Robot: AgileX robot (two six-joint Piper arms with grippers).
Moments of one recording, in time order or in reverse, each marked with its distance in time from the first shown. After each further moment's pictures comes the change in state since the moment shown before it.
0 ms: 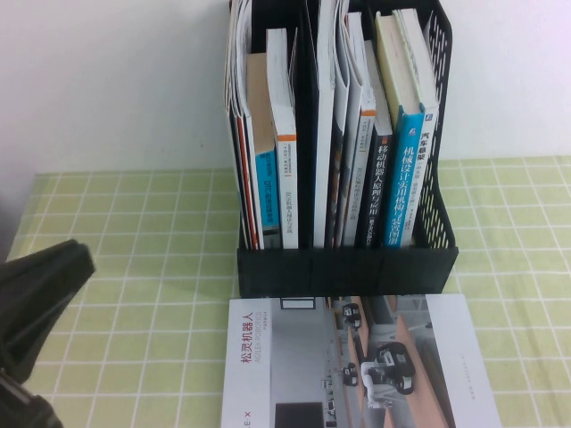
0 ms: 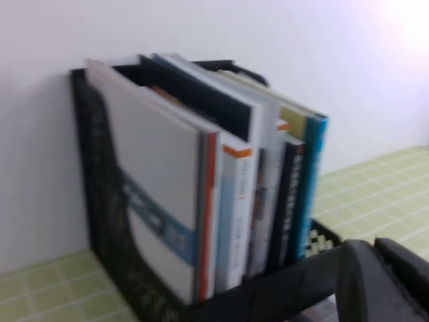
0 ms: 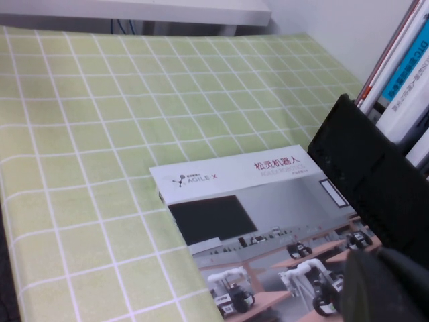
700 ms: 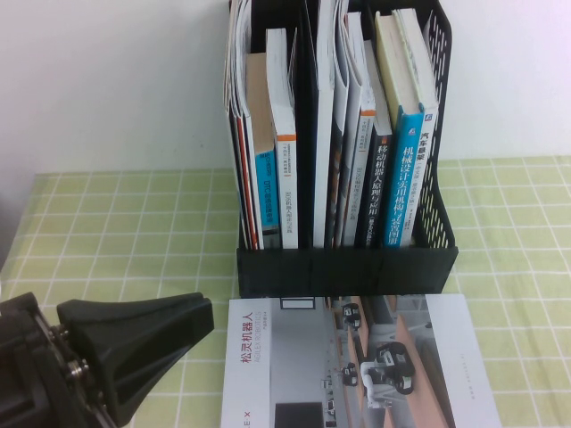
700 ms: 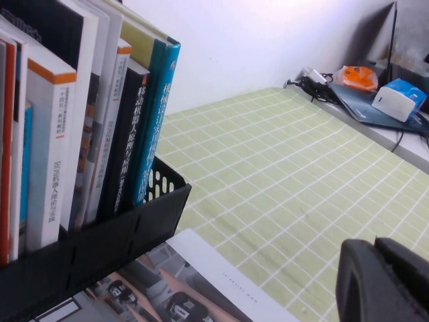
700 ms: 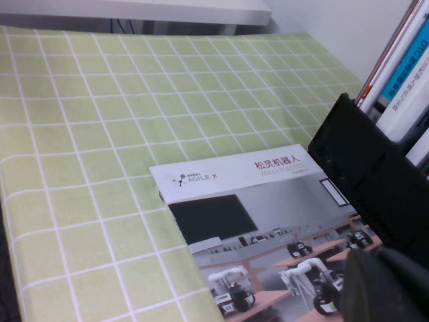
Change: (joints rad) right arm 0.000 0.002 0.000 0.000 0.000 0.000; left arm -0.118 0.136 -0.026 -0.349 0.130 0.199
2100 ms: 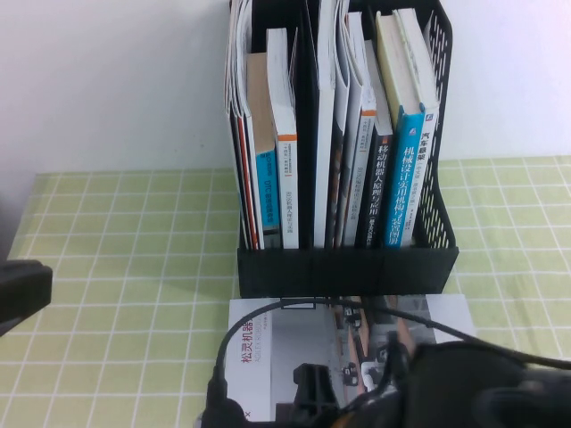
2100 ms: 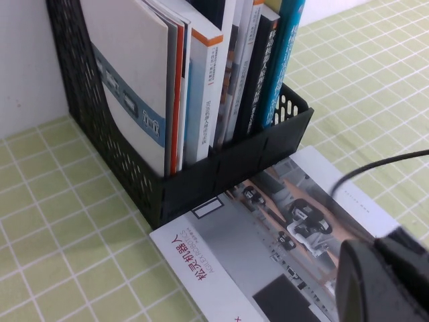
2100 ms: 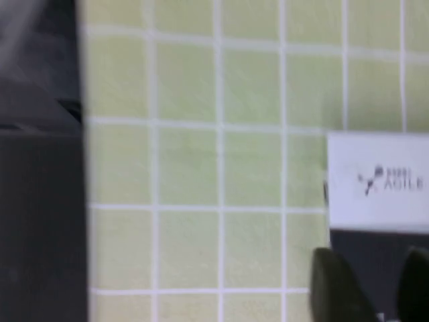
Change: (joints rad) right arm 0.084 1.236 -0.737 0.277 0.197 -0.395; left arm 0.000 0.002 -0.453 0.936 0.552 -0.781
